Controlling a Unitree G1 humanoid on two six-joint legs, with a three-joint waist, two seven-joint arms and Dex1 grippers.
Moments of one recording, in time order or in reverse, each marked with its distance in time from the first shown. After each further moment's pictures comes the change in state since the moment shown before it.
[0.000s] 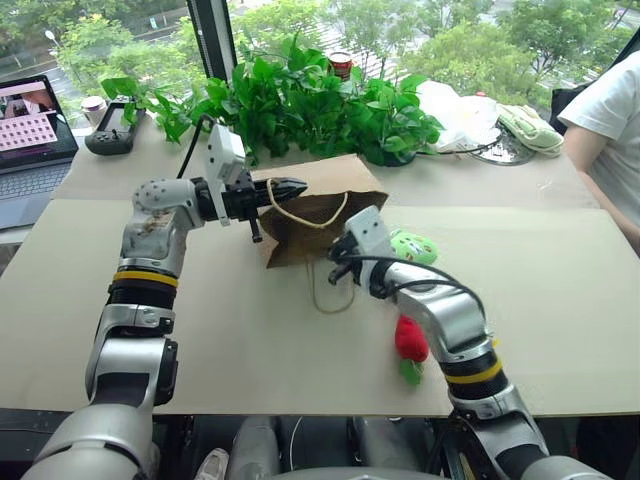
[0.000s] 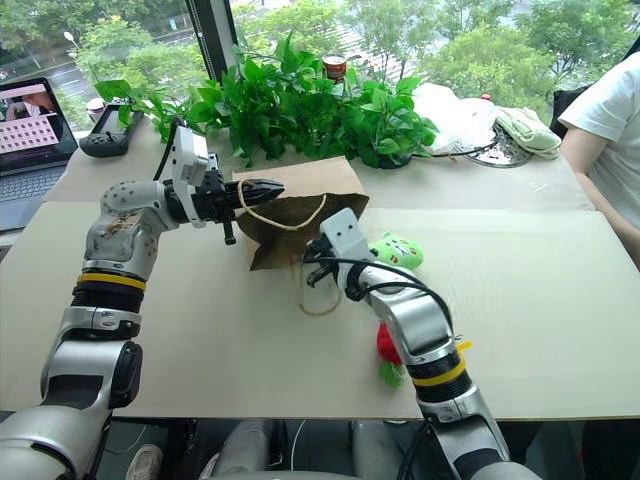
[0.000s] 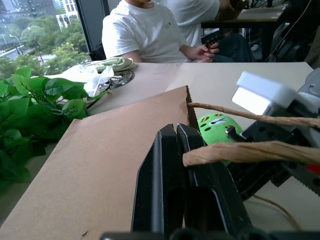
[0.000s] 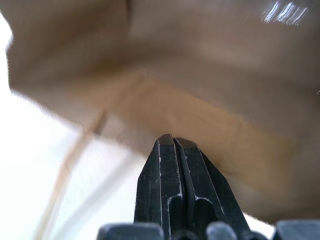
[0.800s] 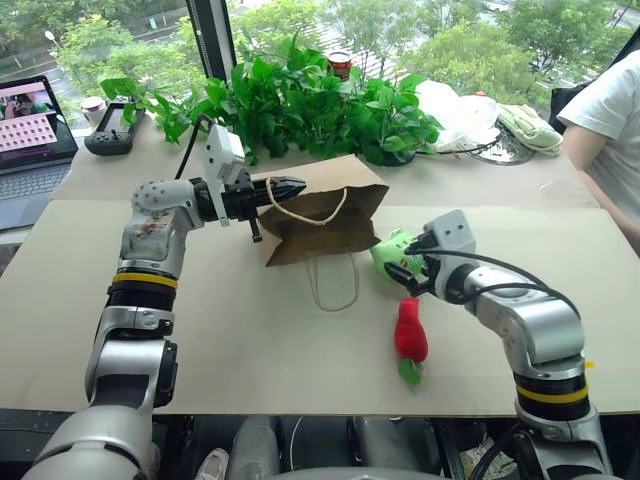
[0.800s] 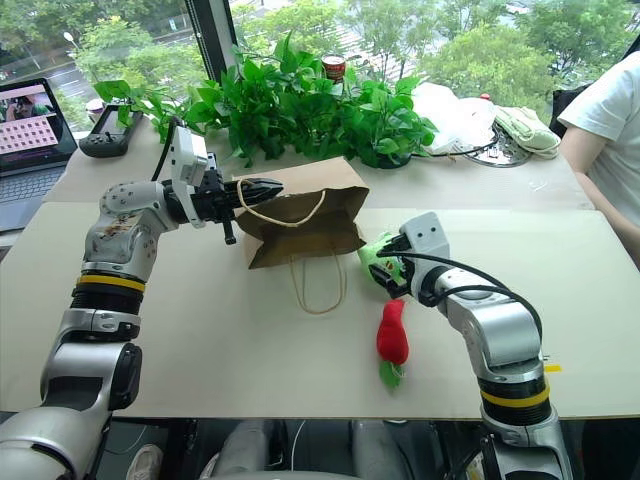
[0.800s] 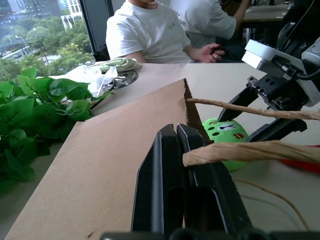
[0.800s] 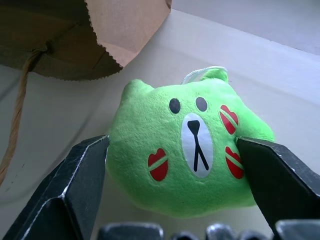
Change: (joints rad) left arm 0.008 0.000 0.003 -0.009 -0.001 0.000 0.017; right arm 0.116 -0.219 -0.169 -0.084 0.053 0.222 -0.036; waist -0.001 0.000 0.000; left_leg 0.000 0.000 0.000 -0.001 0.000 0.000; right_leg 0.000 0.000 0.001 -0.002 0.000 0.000
